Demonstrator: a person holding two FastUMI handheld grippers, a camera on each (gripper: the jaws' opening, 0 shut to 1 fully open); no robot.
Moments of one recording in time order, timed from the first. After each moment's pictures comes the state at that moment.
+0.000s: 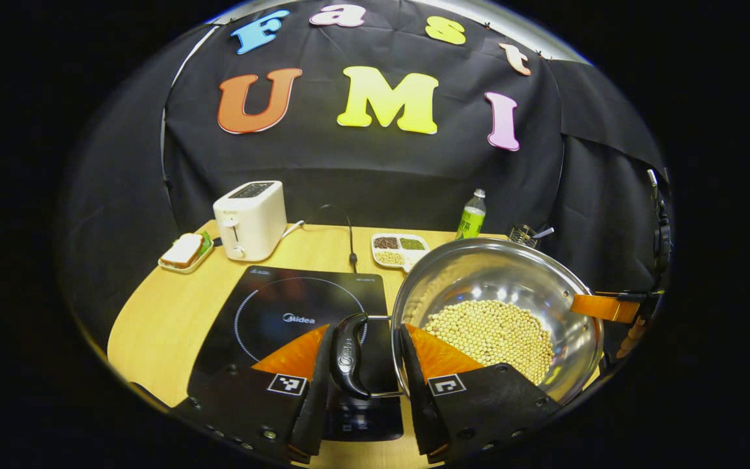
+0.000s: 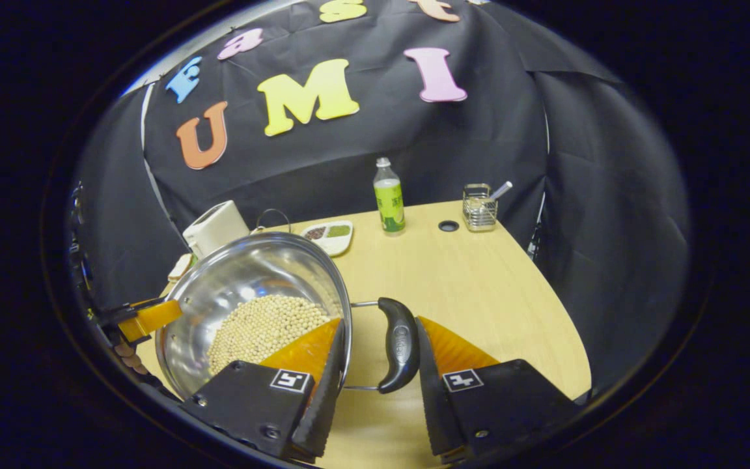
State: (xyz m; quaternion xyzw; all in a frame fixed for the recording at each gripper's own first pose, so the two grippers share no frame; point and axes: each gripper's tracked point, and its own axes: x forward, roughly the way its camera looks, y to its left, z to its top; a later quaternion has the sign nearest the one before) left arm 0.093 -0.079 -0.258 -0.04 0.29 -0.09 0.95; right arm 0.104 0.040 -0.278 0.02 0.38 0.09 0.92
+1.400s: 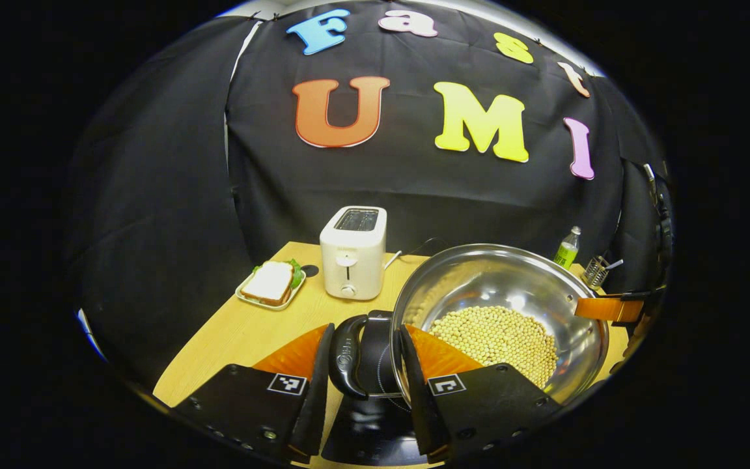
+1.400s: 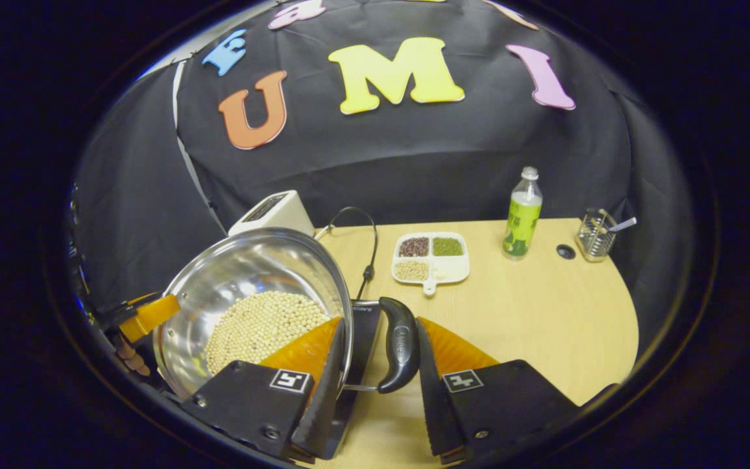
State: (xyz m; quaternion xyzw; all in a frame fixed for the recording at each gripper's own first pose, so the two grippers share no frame) left arm 0.177 0.115 -0.260 -0.03 0.28 0.02 0.96; right arm 0.185 0.266 -0.314 0.02 0.42 0.18 0.89
